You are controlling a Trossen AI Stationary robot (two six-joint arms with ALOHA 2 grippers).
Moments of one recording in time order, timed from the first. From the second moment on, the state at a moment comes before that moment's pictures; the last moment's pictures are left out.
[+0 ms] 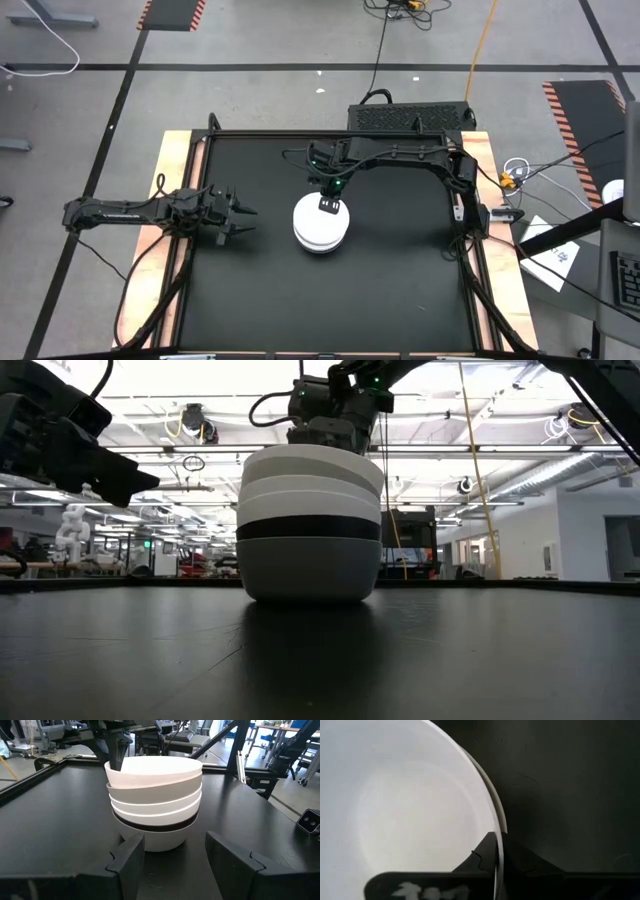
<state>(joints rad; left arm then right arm) 0.04 0.21 0.01 0.03 0.14 -0.06 -0.24 2.05 1.77 -0.97 -0.27 0.02</state>
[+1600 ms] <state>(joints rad) 0.04 0.21 0.01 0.03 0.15 -0.06 -0.24 2.00 1.76 -0.97 -0.26 0.06</state>
